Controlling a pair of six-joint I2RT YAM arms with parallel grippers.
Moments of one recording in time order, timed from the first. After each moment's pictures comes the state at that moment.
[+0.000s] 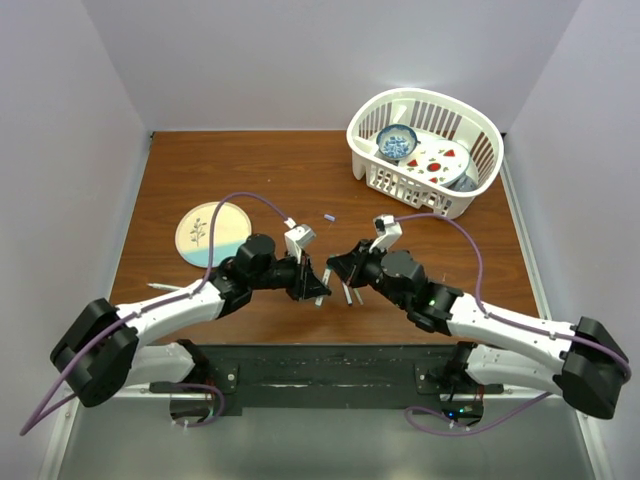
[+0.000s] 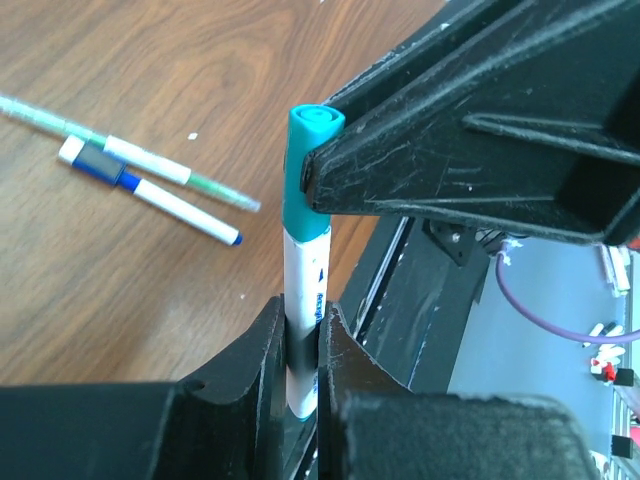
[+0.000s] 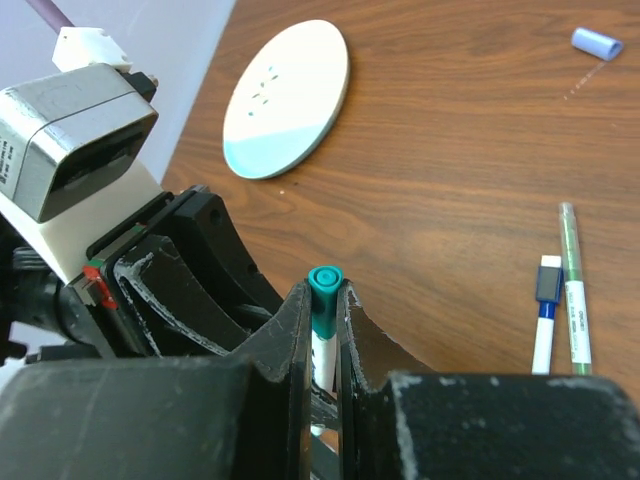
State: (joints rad) left arm -0.73 1.21 0.54 0.26 0.51 -0.50; right arm 0.98 1.04 0.55 0.22 0.22 0.78
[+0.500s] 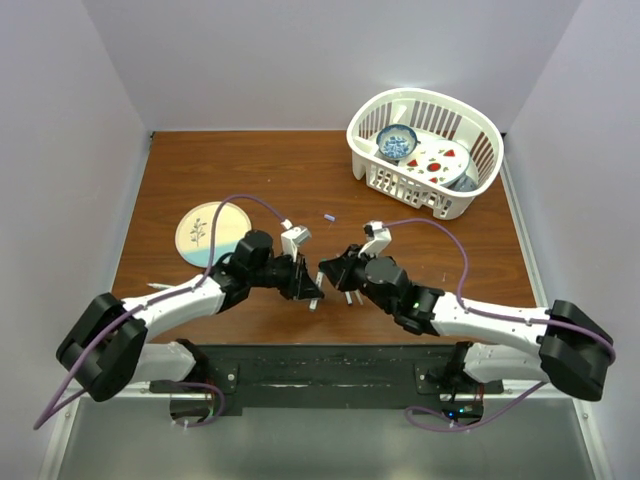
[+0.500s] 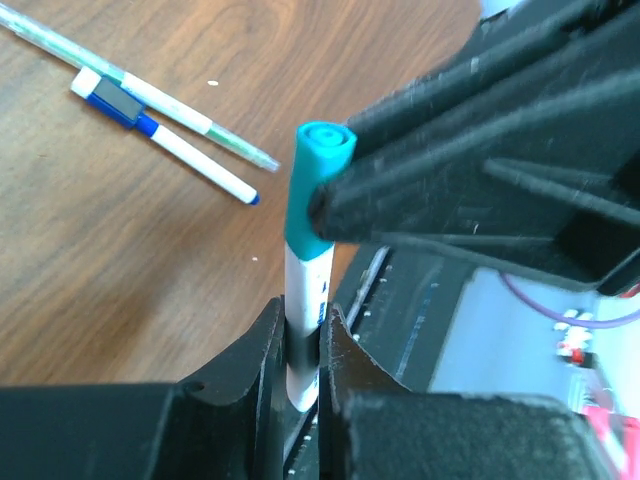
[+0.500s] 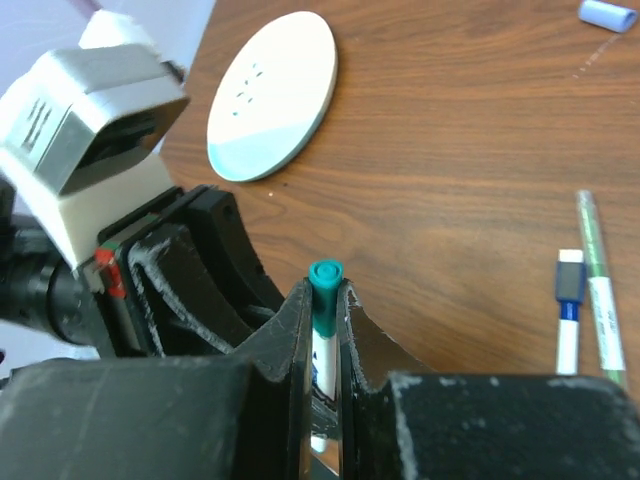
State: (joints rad) left arm -0.66 1.26 0.54 0.19 0.59 -0.50; right arm 1.05 1.17 0.54 0.32 0.31 0.83
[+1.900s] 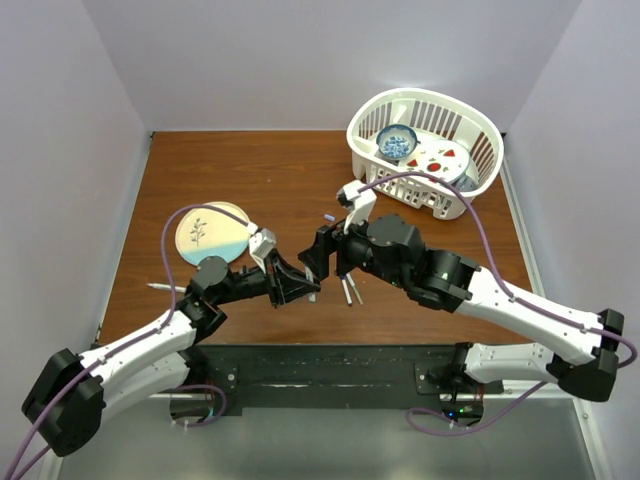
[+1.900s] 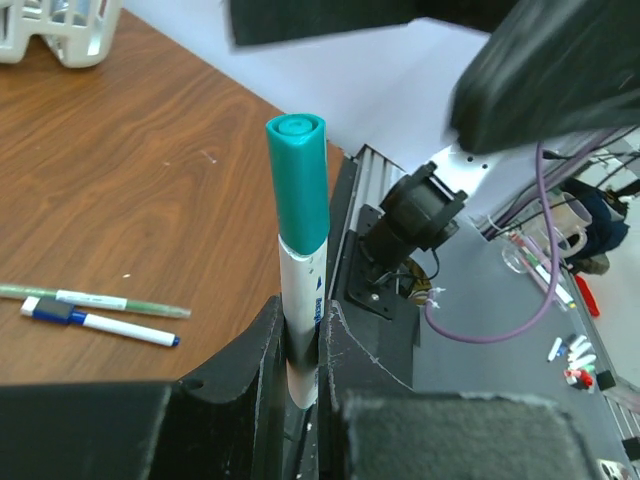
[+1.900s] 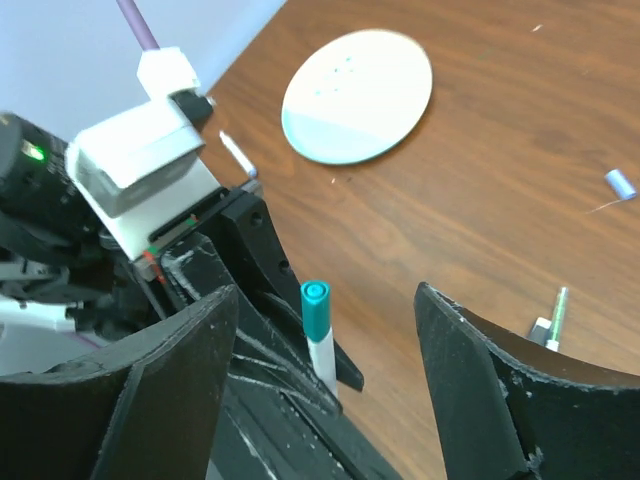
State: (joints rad) left arm -0.67 0.89 0.31 0.64 0.65 -0.57; right arm 1.09 1.13 1.15 -0.33 0.21 0.44
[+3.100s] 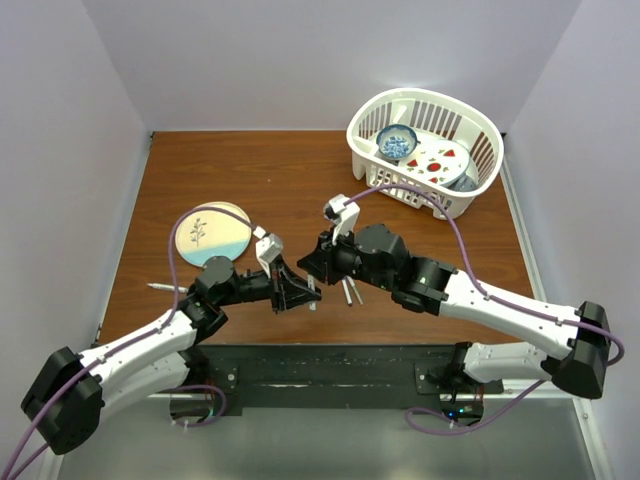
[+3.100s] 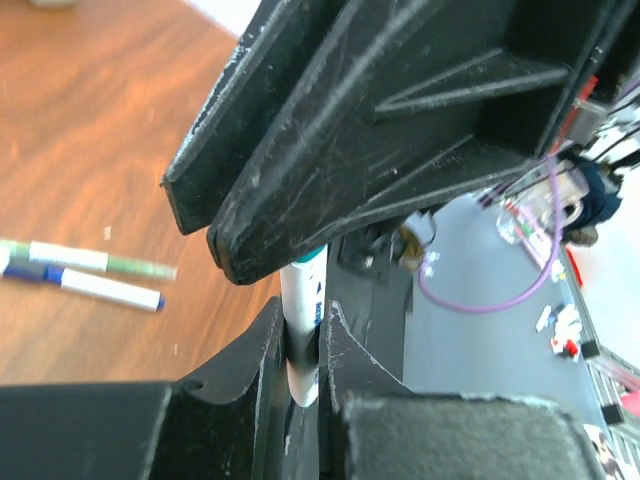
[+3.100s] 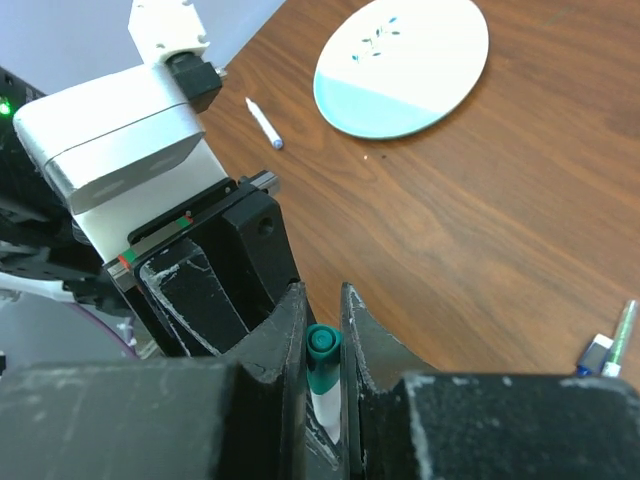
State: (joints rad) left arm -0.70 0.89 0.32 0.58 0.66 -0.56; right arm 1.08 1.18 1.01 -0.15 0.06 0.46
